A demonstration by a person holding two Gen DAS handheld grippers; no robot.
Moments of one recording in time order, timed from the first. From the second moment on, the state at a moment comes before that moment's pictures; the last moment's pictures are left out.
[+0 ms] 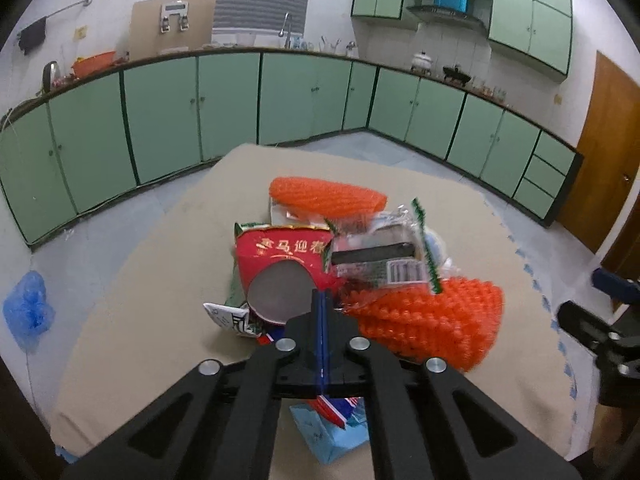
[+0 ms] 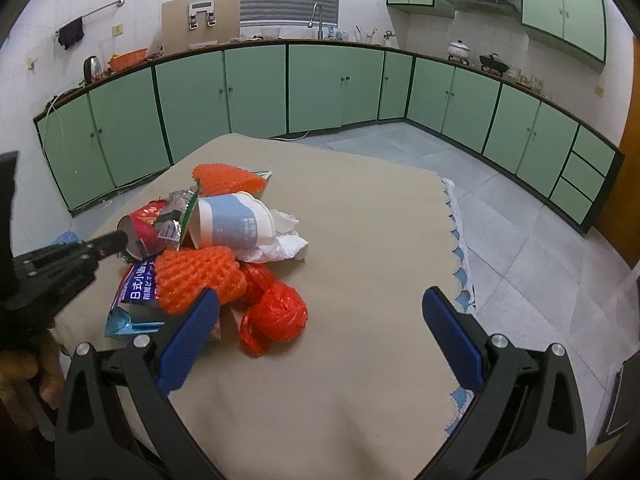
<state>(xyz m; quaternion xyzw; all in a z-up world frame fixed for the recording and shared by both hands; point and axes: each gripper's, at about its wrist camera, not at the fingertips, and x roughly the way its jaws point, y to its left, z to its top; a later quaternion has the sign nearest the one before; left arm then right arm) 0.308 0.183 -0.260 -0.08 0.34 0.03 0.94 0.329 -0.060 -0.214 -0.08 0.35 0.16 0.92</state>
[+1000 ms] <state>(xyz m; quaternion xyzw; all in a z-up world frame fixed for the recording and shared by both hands) 0.355 0.148 -0.269 -0.04 0.36 0.02 0.93 0.332 -0.070 -0.214 -0.07 0.36 0.17 0.92</state>
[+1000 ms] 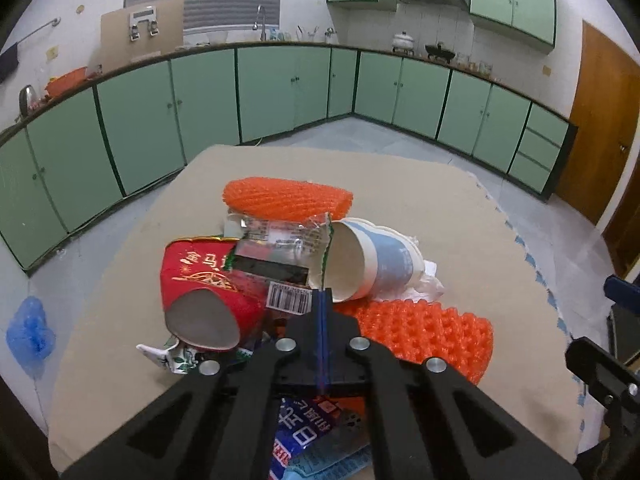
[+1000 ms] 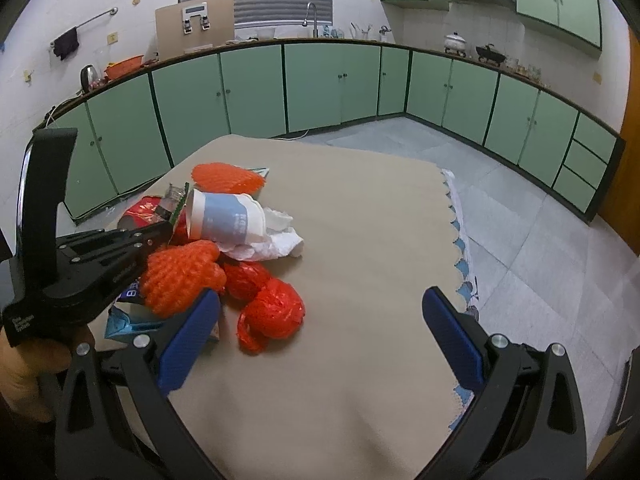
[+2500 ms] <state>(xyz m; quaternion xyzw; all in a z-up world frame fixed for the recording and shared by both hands) 0.253 0.177 -0.188 -0.07 0.28 0.03 0.96 0.330 -0.025 -0.201 -0.07 0.37 0.24 0.89</state>
